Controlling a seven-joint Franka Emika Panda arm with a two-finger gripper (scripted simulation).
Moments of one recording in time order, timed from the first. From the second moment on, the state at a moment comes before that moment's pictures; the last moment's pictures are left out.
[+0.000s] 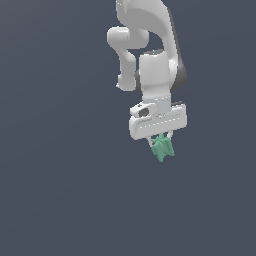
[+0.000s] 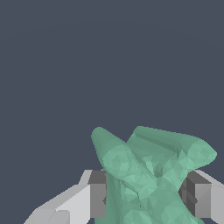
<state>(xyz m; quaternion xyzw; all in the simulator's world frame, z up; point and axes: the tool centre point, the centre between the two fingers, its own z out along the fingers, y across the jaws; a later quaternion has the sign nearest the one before) 0.051 0.115 0.210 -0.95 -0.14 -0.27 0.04</state>
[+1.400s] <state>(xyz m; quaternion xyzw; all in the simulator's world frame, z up) 0.066 0.192 0.421 -0.81 -0.21 -0.54 0.09</state>
